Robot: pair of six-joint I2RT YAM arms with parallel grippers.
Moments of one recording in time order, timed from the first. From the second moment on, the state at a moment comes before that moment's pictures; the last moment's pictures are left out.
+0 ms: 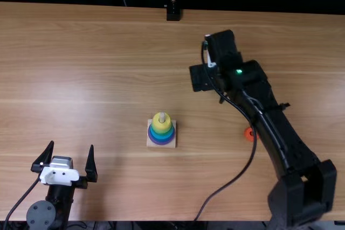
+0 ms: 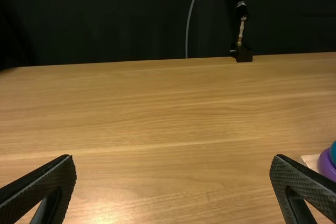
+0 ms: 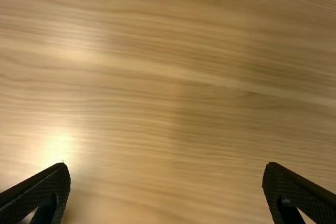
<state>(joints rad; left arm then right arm) -0.05 0.01 0.02 -0.06 0.03 0.00 0.32 1.88 1.63 -0.75 0.13 0.03</state>
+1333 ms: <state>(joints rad) -0.05 0.01 0.02 -0.06 0.03 0.00 -0.03 1.69 1.08 -0.61 -0.12 -0.16</state>
